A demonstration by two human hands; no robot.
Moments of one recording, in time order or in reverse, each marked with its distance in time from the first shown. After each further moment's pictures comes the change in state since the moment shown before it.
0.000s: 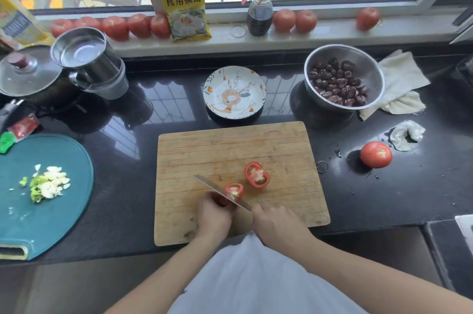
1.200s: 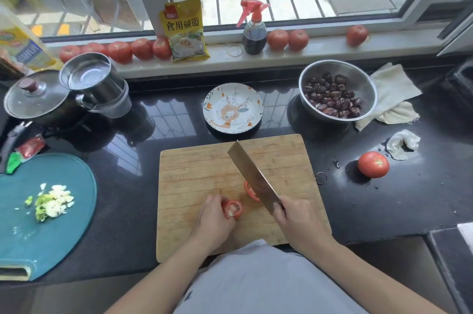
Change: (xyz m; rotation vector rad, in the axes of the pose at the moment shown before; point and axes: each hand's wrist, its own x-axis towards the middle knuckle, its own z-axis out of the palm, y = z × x) left_hand 0.004 0.031 -0.022 0.455 -0.134 0.269; right_hand -0.002 0.039 -0.011 0.549 0.304 0.322
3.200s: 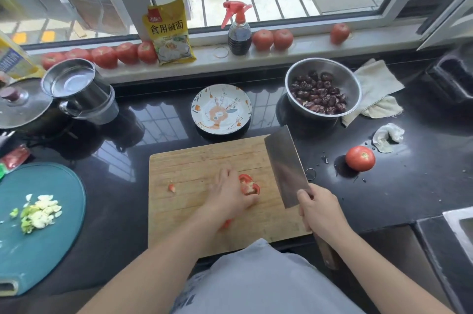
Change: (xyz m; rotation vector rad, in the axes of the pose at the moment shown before) left_hand 0.037 0.073 0.001 0.263 -0.135 0.086; right_hand -0.007 0.021 -0.049 0.450 0.092 0.406
